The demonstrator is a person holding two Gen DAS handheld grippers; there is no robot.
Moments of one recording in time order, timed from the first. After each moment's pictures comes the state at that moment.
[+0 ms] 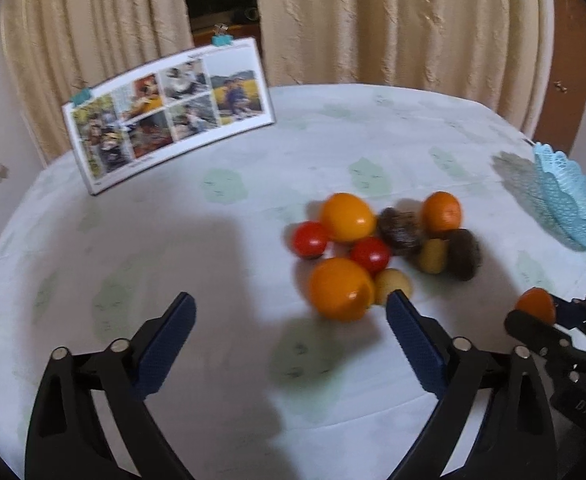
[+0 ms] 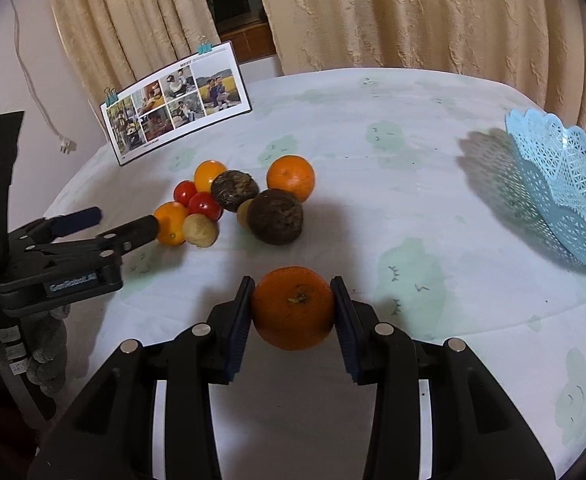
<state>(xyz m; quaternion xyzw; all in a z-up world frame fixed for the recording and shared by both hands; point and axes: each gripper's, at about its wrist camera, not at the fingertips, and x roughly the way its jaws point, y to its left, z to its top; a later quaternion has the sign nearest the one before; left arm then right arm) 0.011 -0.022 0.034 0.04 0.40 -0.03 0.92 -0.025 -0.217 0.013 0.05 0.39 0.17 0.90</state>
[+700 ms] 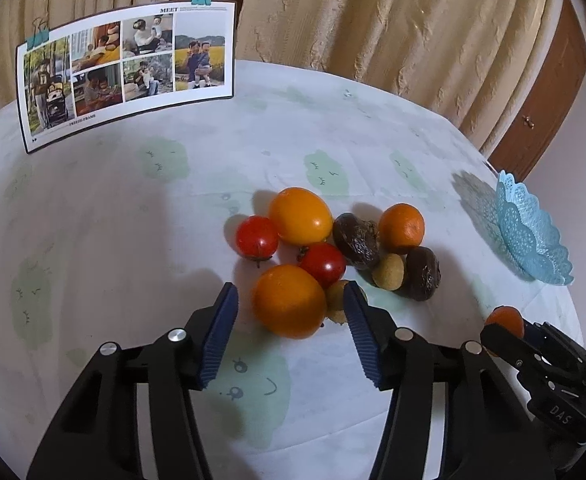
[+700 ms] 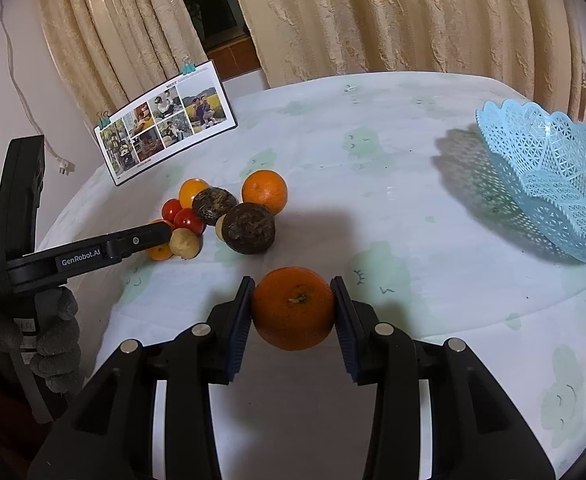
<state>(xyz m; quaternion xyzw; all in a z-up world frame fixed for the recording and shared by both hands) 0.036 -0.008 0.022 -0.08 0.43 -0.12 0.89 -0.025 -0.241 0.015 0.09 0.38 0.16 0.91</state>
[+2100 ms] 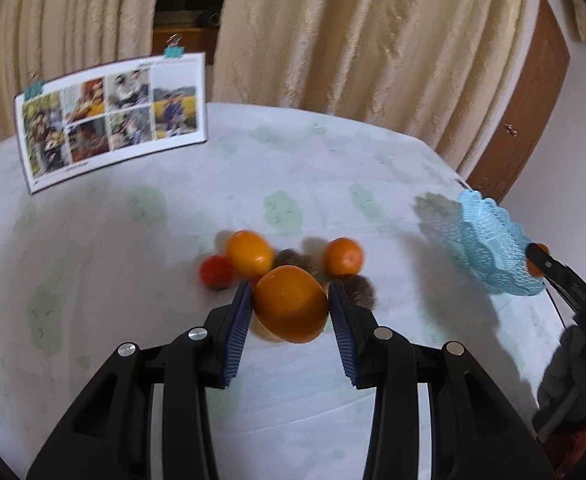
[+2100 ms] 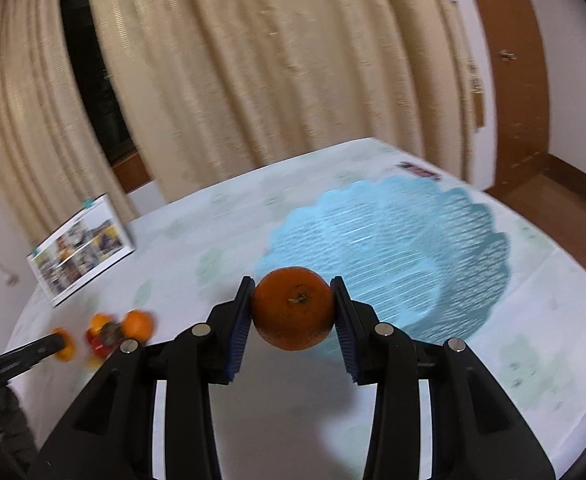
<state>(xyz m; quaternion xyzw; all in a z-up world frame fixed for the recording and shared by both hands) 0.015 -0.041 0.073 -0.06 0.38 -0.14 0.91 -0.026 -0.385 0.061 0.16 0.26 -0.01 0.95</state>
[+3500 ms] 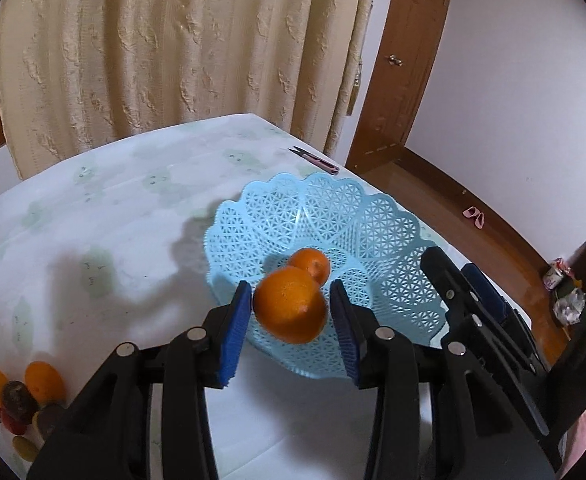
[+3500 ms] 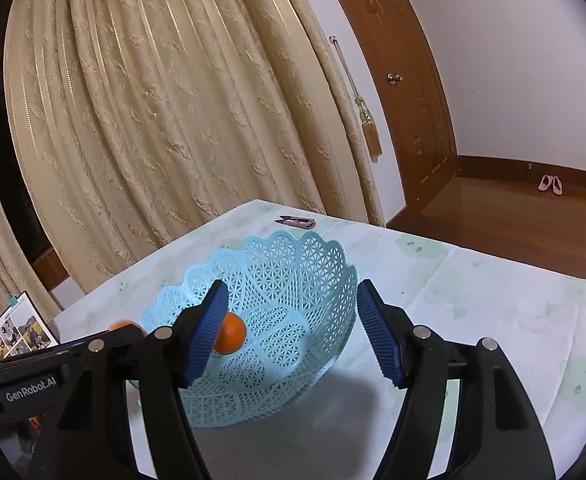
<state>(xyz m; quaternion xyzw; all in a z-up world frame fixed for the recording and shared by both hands) 0.058 -0.305 0.082 0.05 0.37 -0.32 0.87 -0.059 -0.456 0.041 0.23 0.15 -0.19 0.94</state>
